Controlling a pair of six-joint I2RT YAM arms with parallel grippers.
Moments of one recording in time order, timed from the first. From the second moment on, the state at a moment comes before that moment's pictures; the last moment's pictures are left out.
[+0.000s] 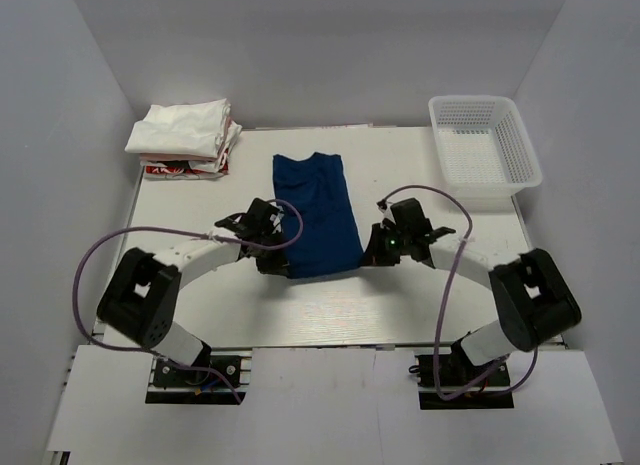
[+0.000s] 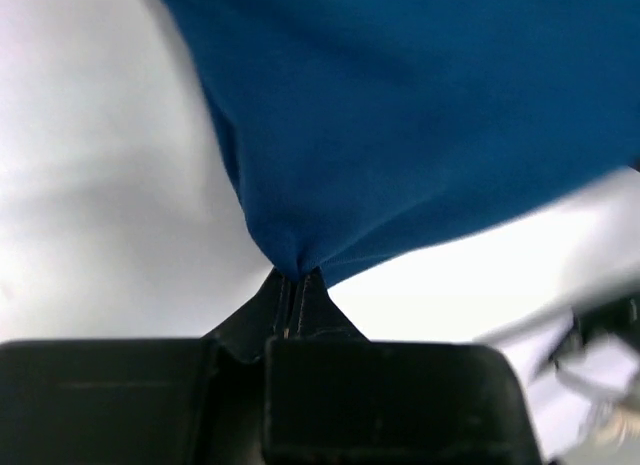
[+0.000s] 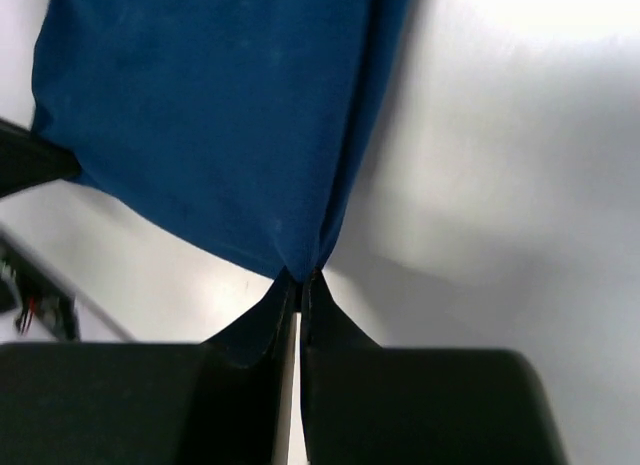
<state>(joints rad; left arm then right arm) -0.51 1.55 0.86 -0.43 0.19 -0.63 0.50 1.52 0.74 -0.12 -0.38 0.49</state>
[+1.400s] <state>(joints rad) -0.44 1.74 1.54 -0.63 -0.19 -0.67 0.42 1.72 1.43 -0.27 -0.31 0.54</state>
